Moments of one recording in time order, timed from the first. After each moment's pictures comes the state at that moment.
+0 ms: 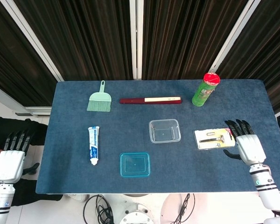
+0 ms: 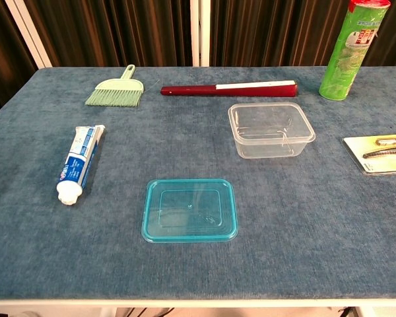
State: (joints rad) left arm -0.11 -1.18 -0.05 -1.64 1.52 1.50 0.22; right arm 0.29 -1.23 0.12 -1.43 -1.48 1.23 0.00
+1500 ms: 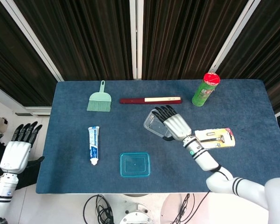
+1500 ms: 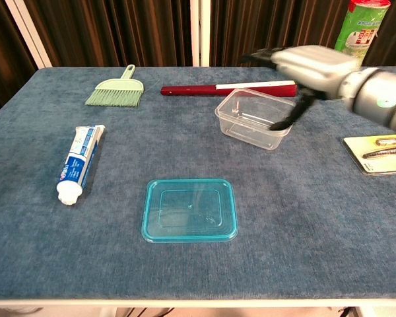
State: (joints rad) left arm -0.21 -1.15 -0.07 -1.60 1.54 1.39 0.11; right arm 0.72 -1.58 0.17 -1.22 -1.46 0.98 -0.08
